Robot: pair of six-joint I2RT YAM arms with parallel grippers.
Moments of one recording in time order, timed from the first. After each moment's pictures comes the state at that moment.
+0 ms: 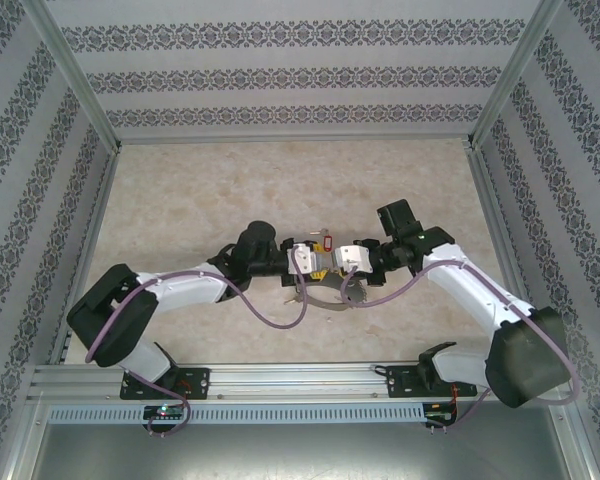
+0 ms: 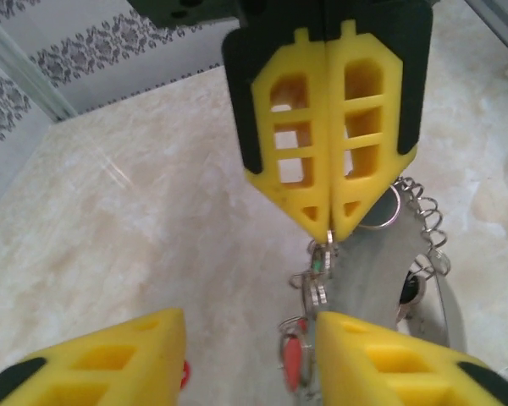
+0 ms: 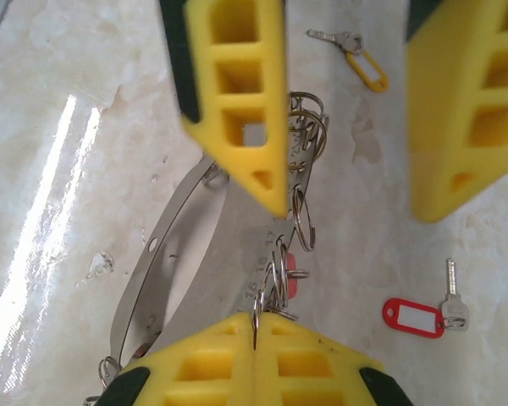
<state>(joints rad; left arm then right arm) -0.71 1.53 0.75 0.36 0.53 0.63 0.37 1.25 0.87 -0.73 -0.66 -1.25</state>
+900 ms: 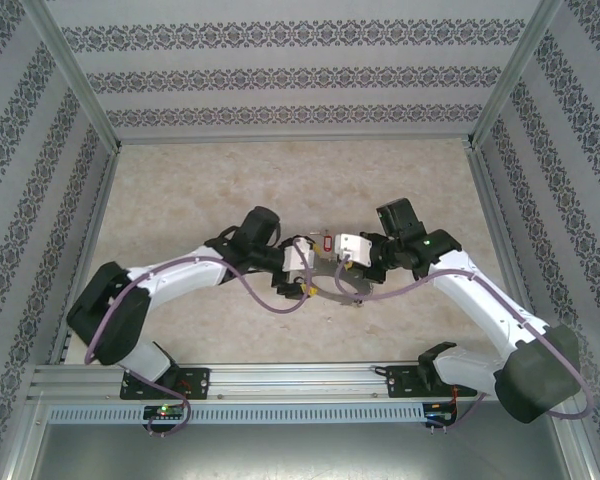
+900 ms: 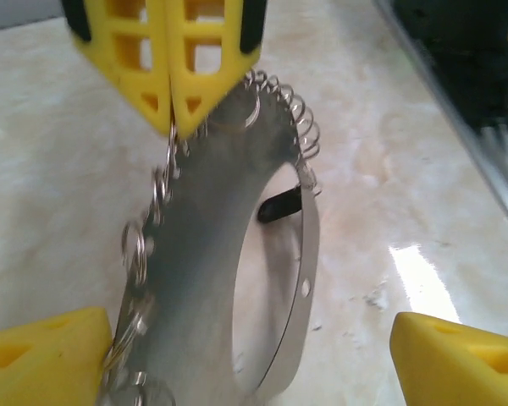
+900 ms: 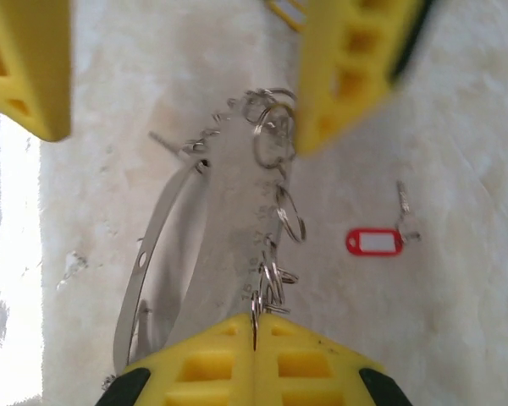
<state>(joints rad) -0.66 1.51 0.87 -0.05 0.68 0.71 0.43 1.18 0.92 -0.73 -0.42 -0.91</state>
